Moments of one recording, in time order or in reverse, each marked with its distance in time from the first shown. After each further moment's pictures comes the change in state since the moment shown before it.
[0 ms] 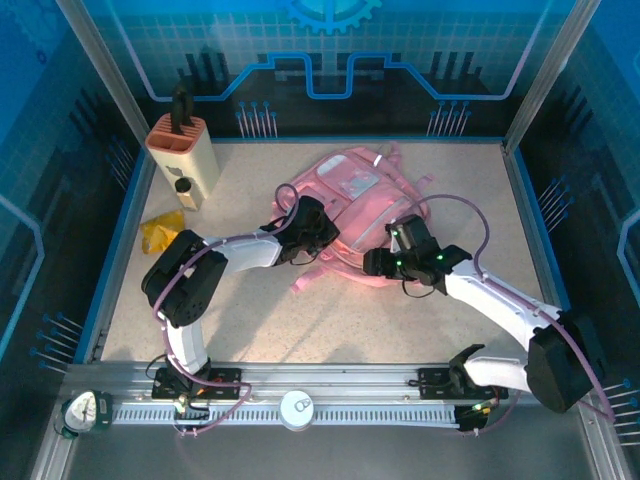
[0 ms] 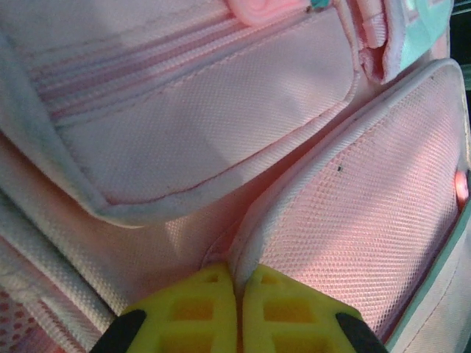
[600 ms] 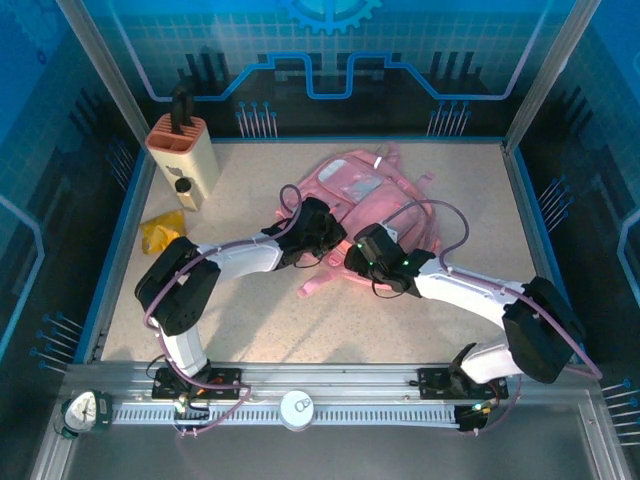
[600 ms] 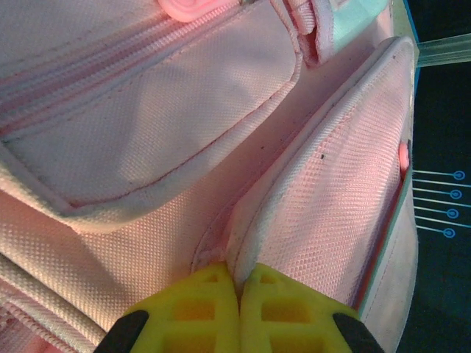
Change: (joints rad) left arm -0.057 -0.062 0.000 -0.018 -0.002 -0.022; right arm 0.189 0.182 0.037 0.166 0.307 0.400
